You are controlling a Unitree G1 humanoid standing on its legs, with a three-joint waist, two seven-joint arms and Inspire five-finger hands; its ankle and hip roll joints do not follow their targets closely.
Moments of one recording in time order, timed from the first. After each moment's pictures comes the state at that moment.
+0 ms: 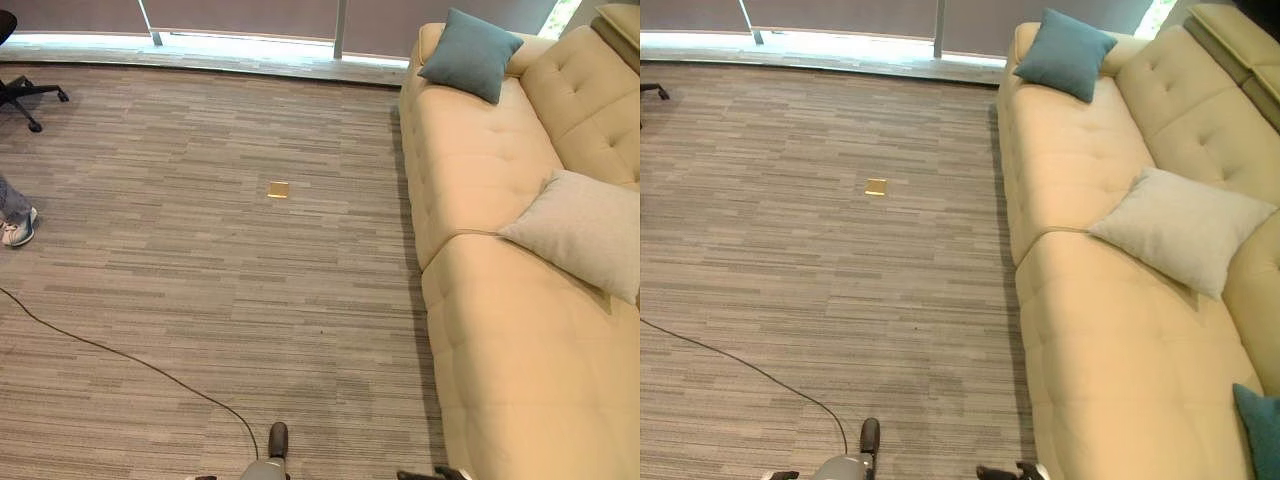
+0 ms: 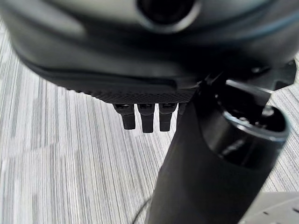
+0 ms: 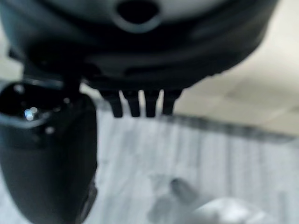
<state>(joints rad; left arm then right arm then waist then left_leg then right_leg) -0.02 0.21 -0.18 1.35 0.04 0.01 0.24 -0.09 -0.13 0.17 1.28 -0.03 -0.02 -0.22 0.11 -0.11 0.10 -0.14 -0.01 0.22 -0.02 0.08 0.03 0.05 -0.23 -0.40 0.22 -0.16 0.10</state>
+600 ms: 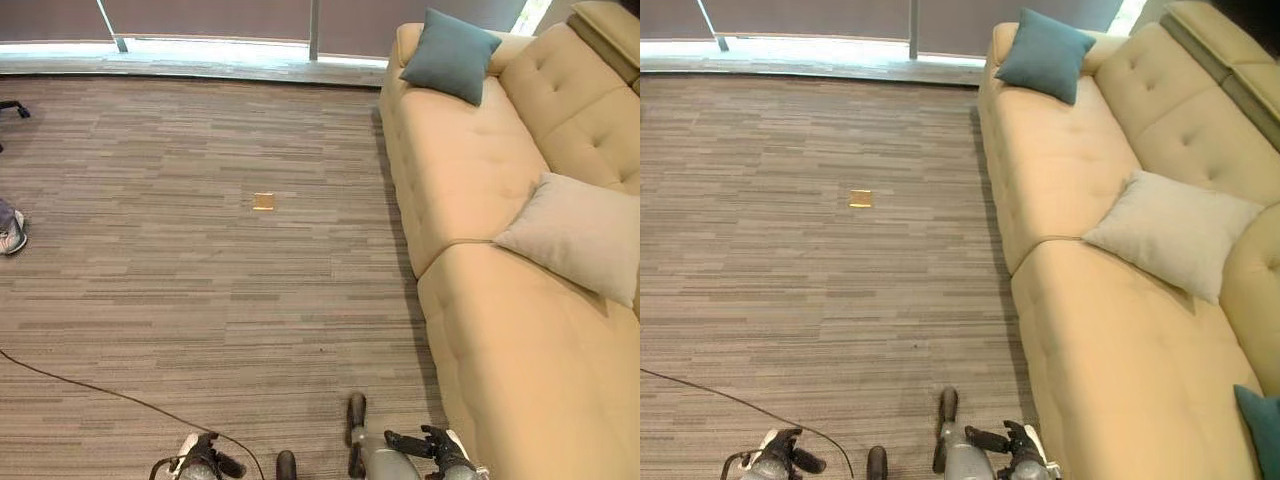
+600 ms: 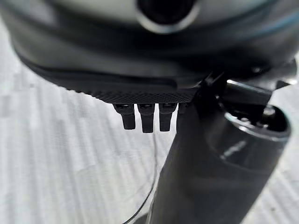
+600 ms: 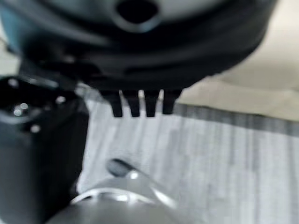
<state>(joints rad) -0.10 0.24 -0.19 1.37 0.05 0.00 0.23 -0.11 -0.17 0.19 1.23 -0.02 -0.03 -0.19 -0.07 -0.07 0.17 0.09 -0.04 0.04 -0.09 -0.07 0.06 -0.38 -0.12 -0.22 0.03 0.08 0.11</state>
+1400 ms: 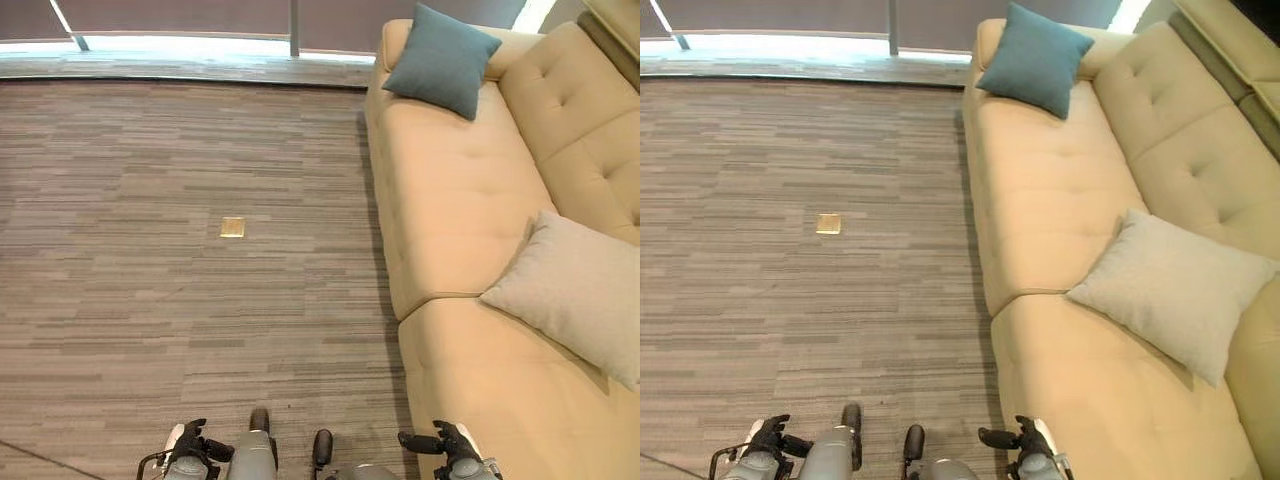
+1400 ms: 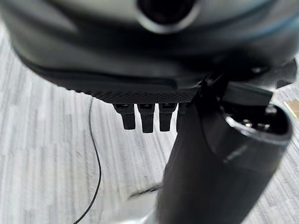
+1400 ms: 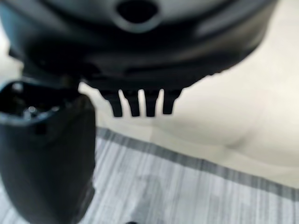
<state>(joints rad) -0.14 0.26 -0.18 1.30 -0.12 -0.03 0.26 -0.18 -0.19 0.31 1.28 -0.04 0.02 -0.26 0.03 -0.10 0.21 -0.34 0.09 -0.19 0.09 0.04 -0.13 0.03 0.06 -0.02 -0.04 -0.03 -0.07</state>
